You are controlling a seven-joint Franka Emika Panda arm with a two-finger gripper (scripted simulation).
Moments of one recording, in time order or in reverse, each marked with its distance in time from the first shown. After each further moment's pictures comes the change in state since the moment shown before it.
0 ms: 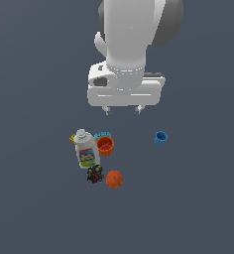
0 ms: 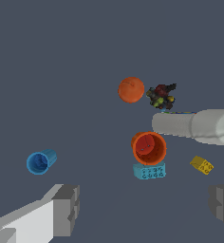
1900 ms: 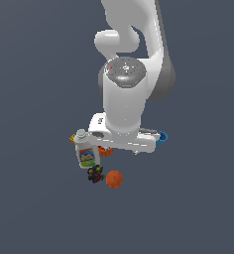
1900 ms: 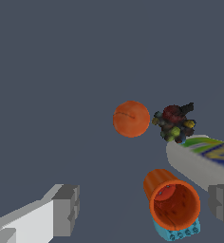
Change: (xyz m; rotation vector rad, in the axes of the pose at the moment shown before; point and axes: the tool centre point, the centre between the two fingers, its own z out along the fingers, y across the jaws) arm 0.086 0.007 0.100 0.003 0.007 0.181
